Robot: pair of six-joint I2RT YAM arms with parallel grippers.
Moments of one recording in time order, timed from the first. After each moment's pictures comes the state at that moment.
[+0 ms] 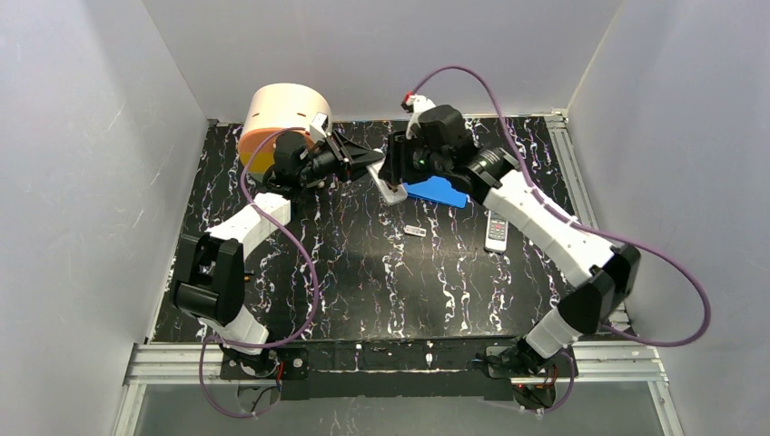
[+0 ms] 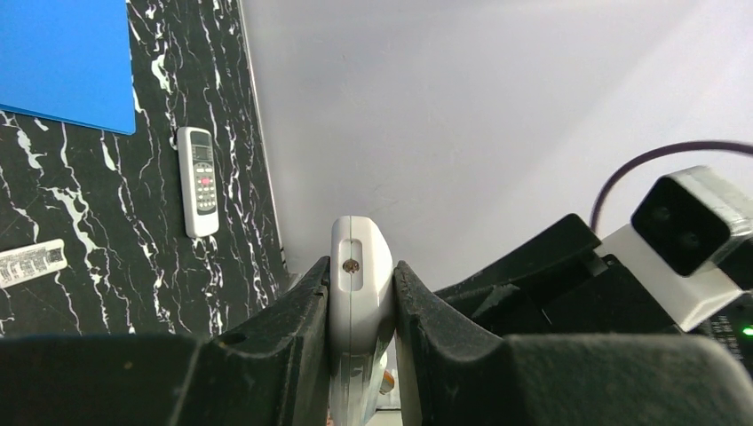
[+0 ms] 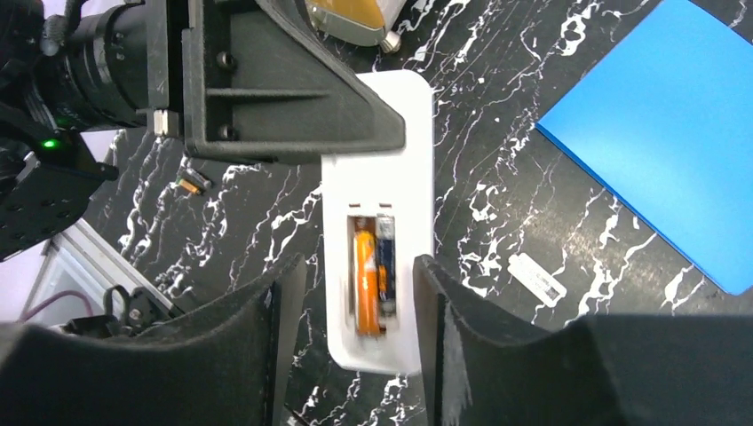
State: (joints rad) left arm -0.30 1.60 1.05 0.46 0.75 -1.37; right arm 0.76 1.60 1.71 -0.67 -0.07 0.38
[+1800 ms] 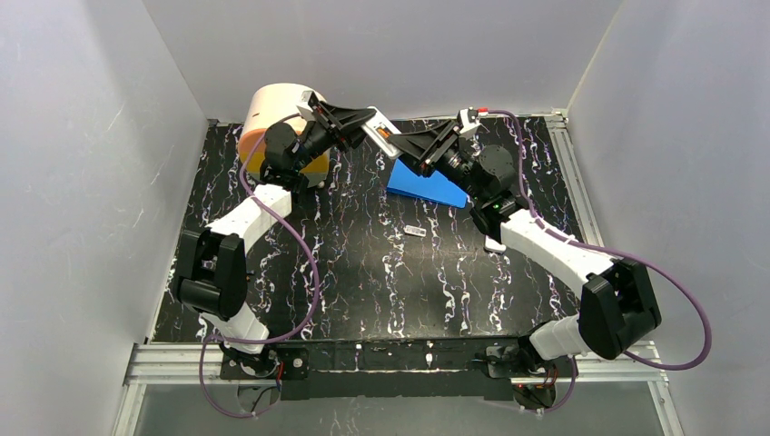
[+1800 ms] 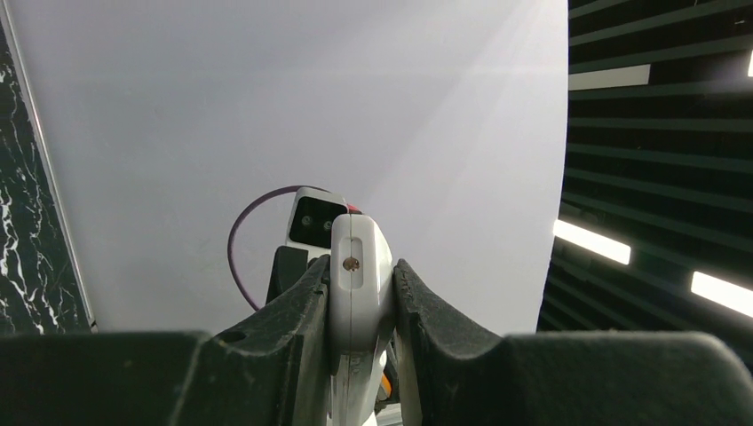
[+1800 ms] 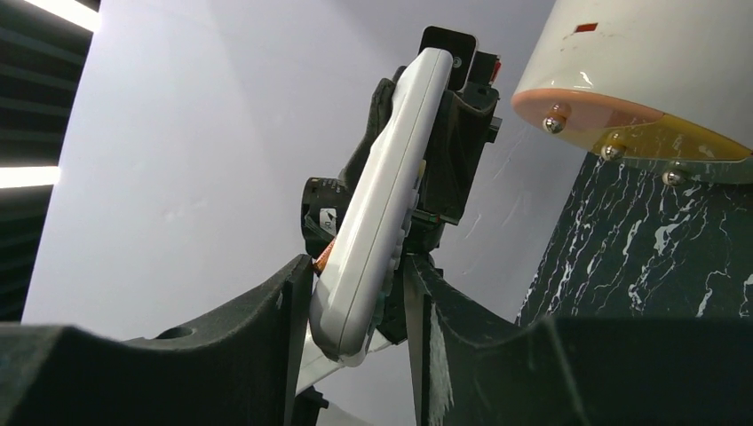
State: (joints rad) left arm -0.30 1.63 1.15 0.80 0.63 -1.85; right arm 0.59 1.40 0.99 0.67 -0.33 1.39
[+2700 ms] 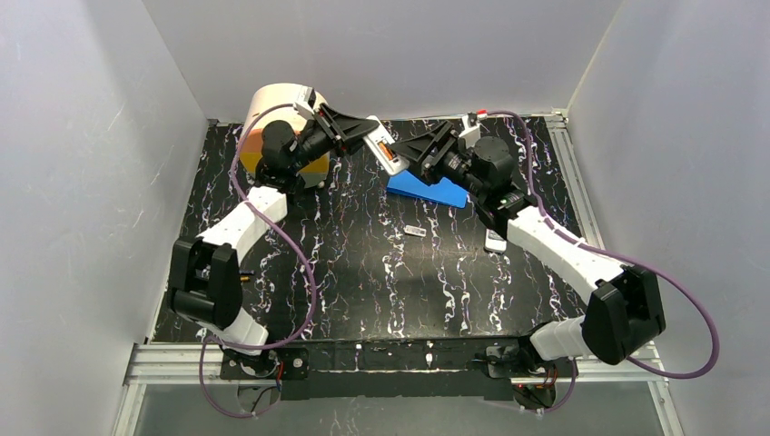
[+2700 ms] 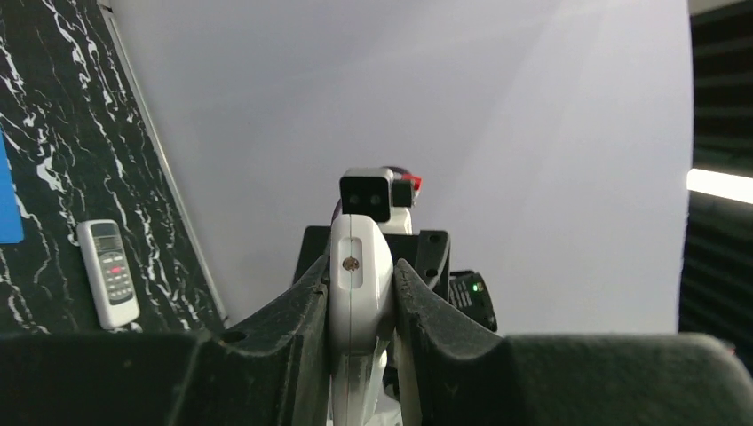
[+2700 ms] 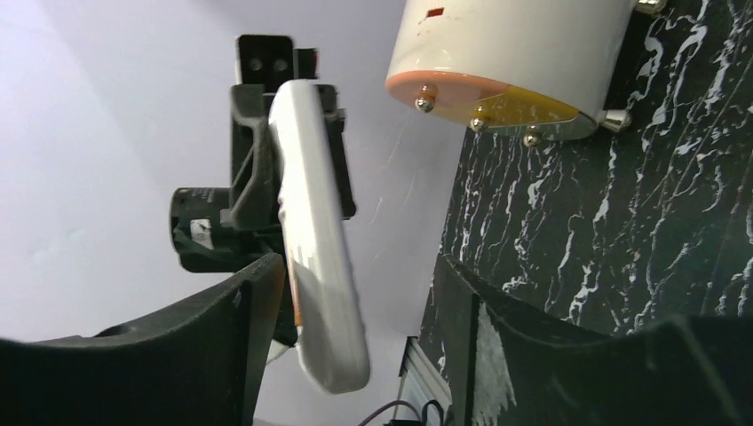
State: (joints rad) left arm -0.30 1.59 1.14 0.67 0.65 -1.54; right arm 0.58 1.37 1.08 0.28 -0.30 1.26
